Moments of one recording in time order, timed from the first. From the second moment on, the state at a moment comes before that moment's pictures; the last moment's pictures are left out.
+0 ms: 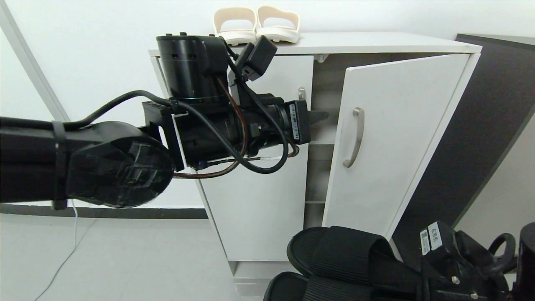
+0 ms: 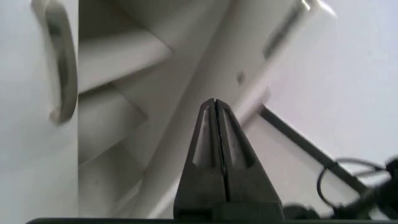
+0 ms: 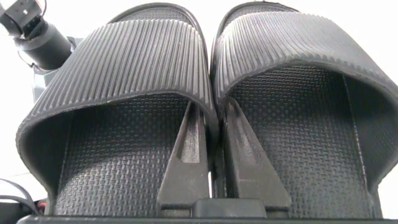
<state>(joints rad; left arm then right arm) -0.70 1.77 -1.32 -0.47 -0.33 -0.28 0.89 1.35 -0.35 -0.68 0.23 -0.01</state>
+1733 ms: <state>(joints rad) -0.71 1.81 -1.27 -0.63 -0.25 -0.34 0.90 1.41 -0.34 -0.68 0.11 -0.03</state>
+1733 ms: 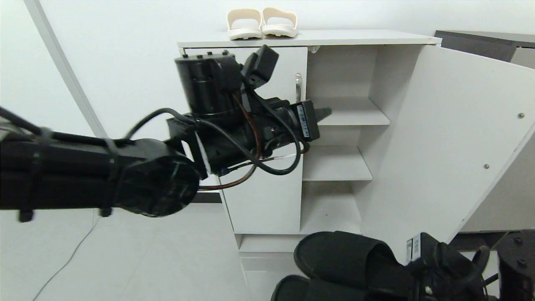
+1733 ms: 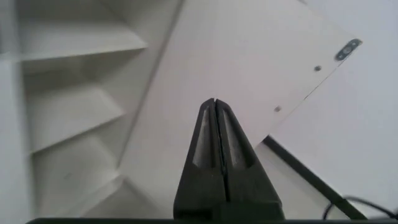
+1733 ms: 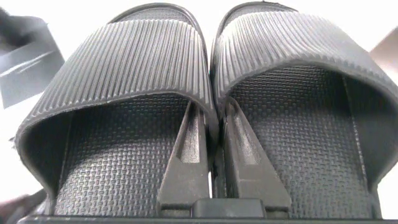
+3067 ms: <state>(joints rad) -0.02 0.15 -0.05 -0.08 0.11 -0.04 0.85 1.68 -0.59 -0.69 -0.38 0.20</state>
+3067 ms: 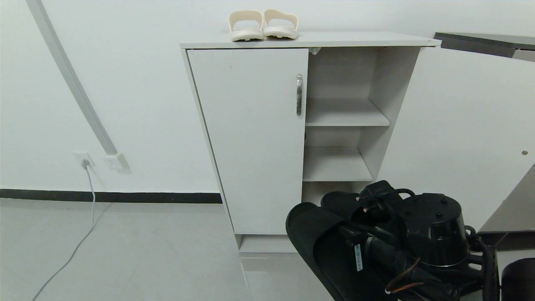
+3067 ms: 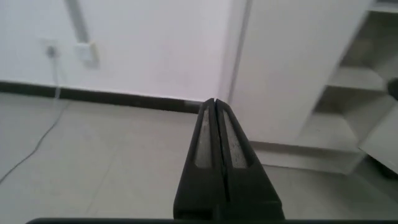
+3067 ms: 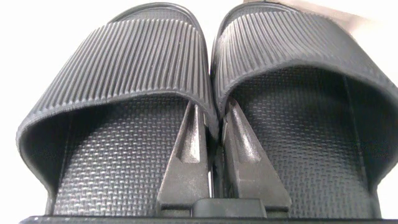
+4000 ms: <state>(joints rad) 0.00 0.00 0.00 0.00 0.04 0.00 0.89 1.70 -0.57 -0.73 -0.40 0.19</state>
